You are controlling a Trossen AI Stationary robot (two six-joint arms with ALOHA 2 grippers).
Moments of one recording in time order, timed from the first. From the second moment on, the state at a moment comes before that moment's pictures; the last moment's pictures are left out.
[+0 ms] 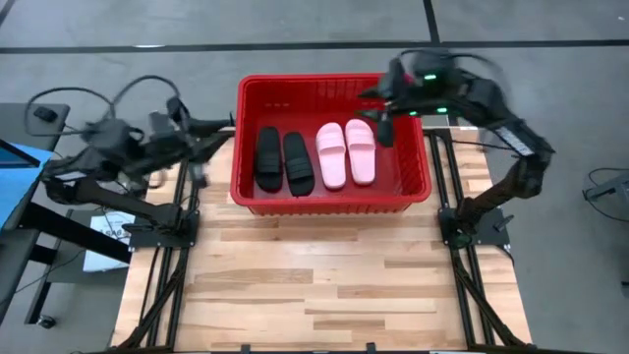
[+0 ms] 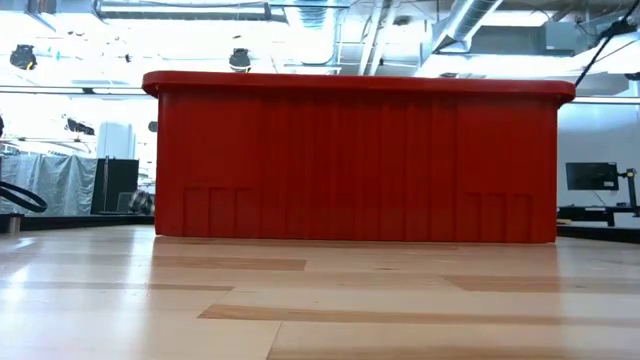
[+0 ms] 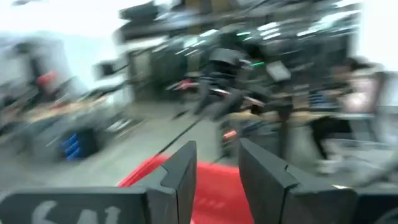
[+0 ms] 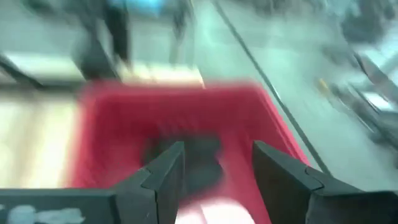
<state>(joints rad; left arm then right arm) -0.08 0.87 1.35 -0.33 -0.46 0.11 -0.41 1.47 1.98 -0.95 -0.10 -0.34</state>
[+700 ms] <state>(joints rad) -0.45 0.74 0.69 0.29 -0.39 0.06 0.15 0.83 1.25 -0.31 -0.18 0.10</state>
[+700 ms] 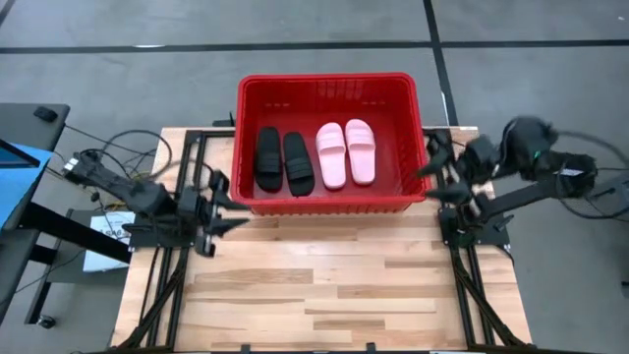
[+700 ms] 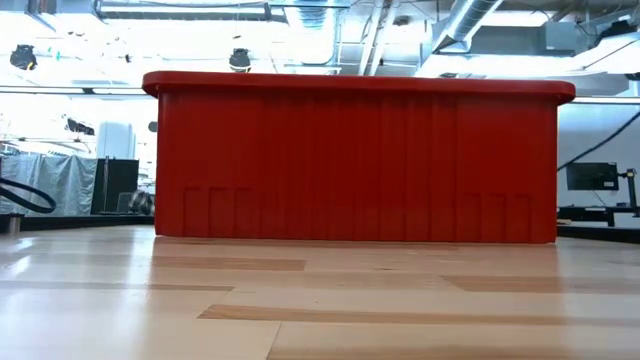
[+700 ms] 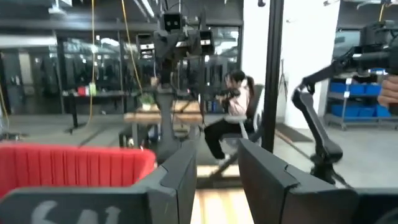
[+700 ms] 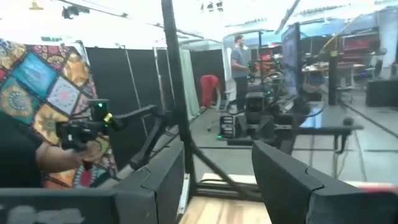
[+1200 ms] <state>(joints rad) -0.67 0.93 0.58 0.36 -0.67 0.01 0.69 0.67 0.62 0.14 0.40 0.08</state>
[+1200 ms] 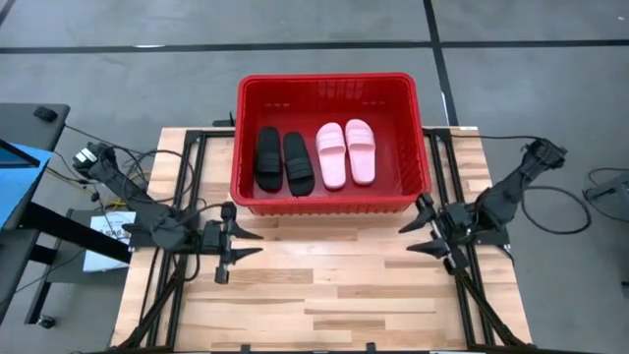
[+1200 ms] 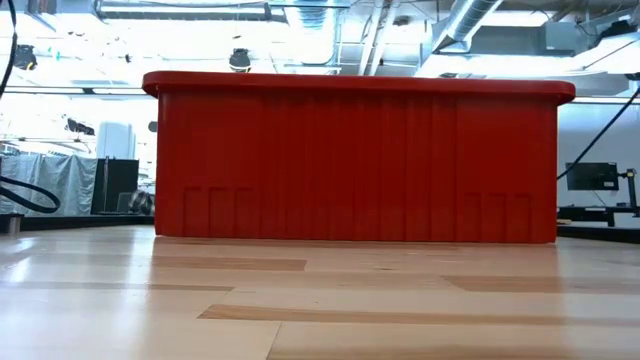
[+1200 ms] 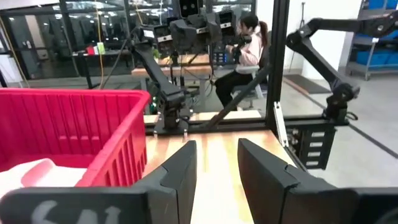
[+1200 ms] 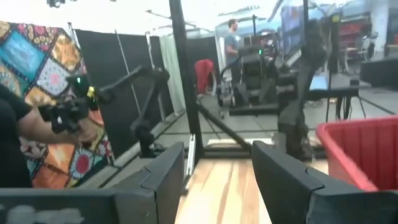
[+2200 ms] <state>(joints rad) -0.31 0.66 0.31 0.40 -0.16 -0.12 0.61 0.00 0.16 0.11 0.09 0.13</state>
